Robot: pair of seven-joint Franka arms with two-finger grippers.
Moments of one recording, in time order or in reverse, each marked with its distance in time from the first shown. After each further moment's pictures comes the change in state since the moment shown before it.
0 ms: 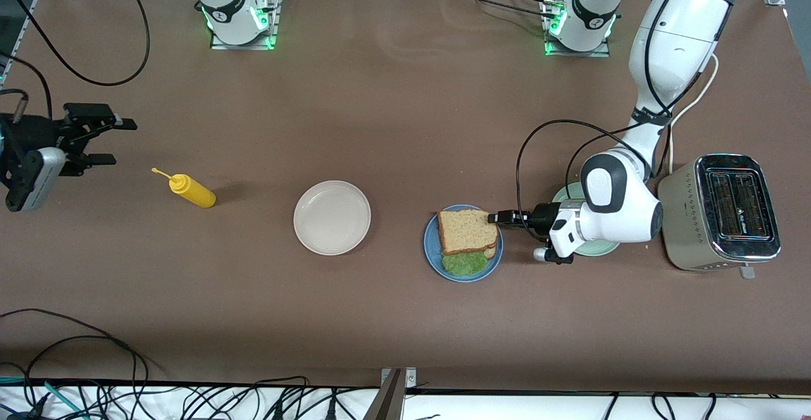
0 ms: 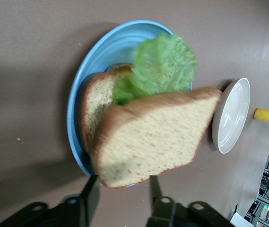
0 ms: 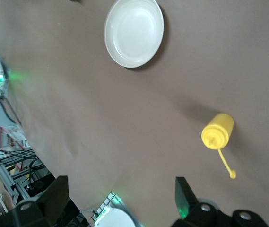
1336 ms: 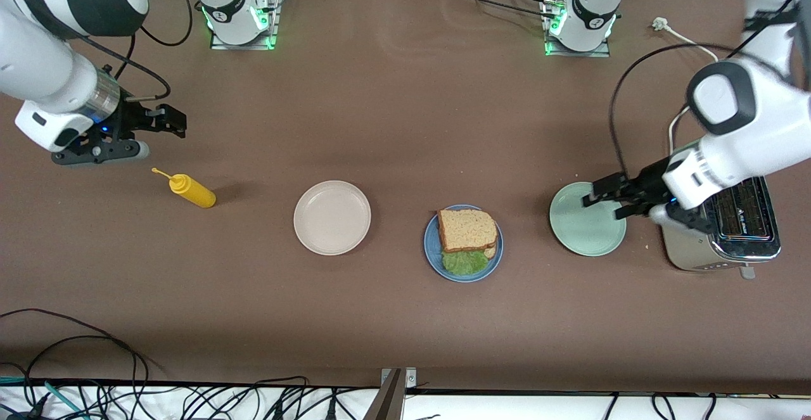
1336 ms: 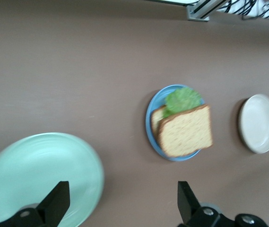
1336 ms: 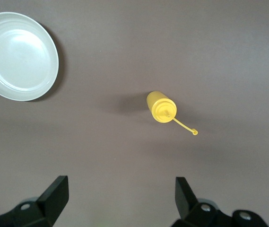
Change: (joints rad) left arm 0.151 -0.515 0.032 -0.240 0.356 0.054 0.006; right arm -0.101 -0.399 0.497 -0.556 -0.565 0.546 0.785
